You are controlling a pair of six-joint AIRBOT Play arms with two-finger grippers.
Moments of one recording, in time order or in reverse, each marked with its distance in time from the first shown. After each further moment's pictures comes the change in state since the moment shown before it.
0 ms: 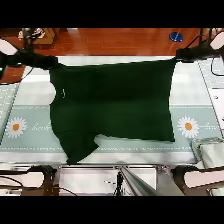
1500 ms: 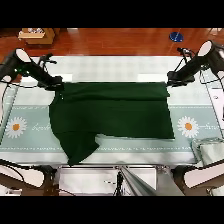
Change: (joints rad) left arm 0.034 -0.155 0.065 0.130 -0.438 -0.157; right arm 0.001 -0.088 0.002 0.052 0.525 -0.043
